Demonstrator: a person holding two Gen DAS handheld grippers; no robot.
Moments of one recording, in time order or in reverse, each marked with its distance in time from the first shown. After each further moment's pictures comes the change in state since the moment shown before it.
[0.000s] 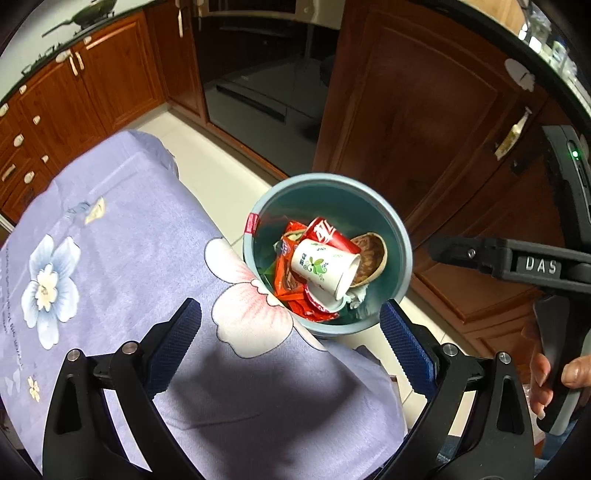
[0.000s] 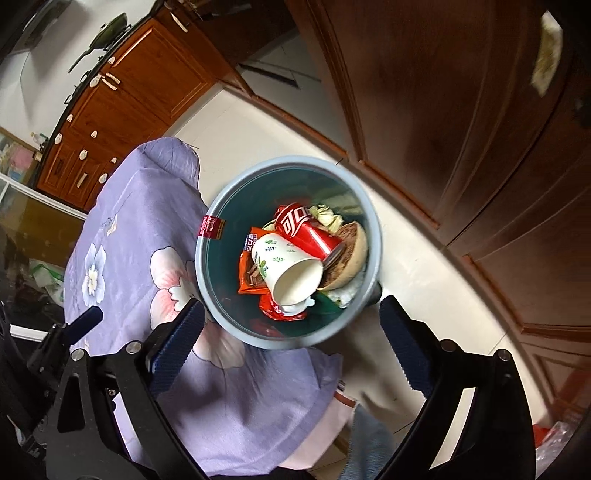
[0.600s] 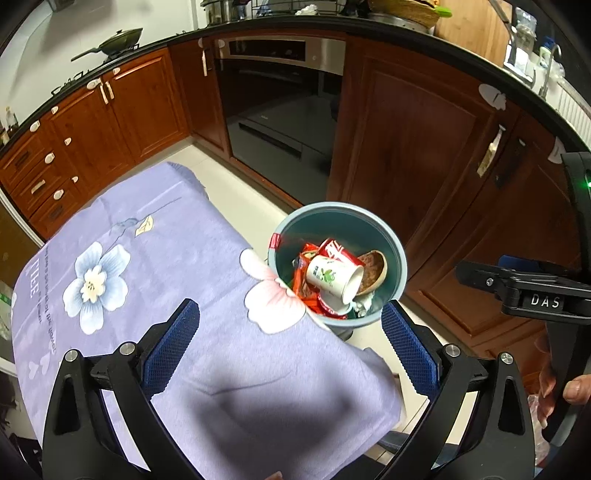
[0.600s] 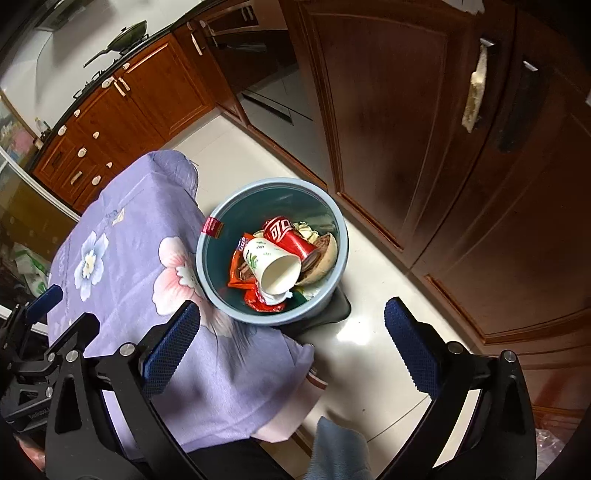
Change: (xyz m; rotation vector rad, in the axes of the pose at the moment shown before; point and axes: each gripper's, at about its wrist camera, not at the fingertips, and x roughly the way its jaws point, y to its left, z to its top) left arm -0.071 -0.003 -0.032 -0.001 -0.127 0.077; right arm -0.065 0.015 -0.052 -0.080 -0.141 -0.111
